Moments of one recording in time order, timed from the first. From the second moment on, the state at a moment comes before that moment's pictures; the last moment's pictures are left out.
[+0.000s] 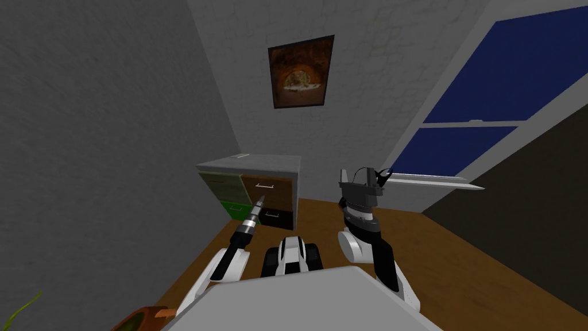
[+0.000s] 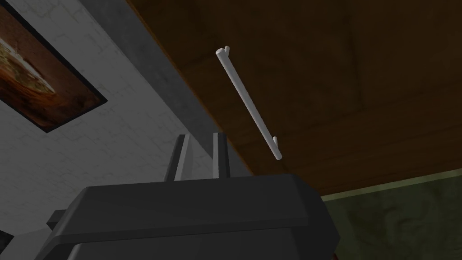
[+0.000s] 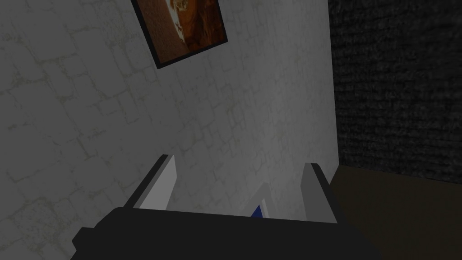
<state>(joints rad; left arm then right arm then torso) 0.44 0.21 -0.17 -1.96 -0.14 -0.22 -0.17 0.49 -0.04 0.04 -2.39 -0.08 -0.64 -0.15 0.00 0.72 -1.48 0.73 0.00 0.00</state>
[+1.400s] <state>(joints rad) 0.46 0.23 -0.19 -2.01 -0.14 -0.17 -0.17 0.49 -0.04 0.04 -2.39 -0.08 -0.64 -0.15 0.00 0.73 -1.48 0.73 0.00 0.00</state>
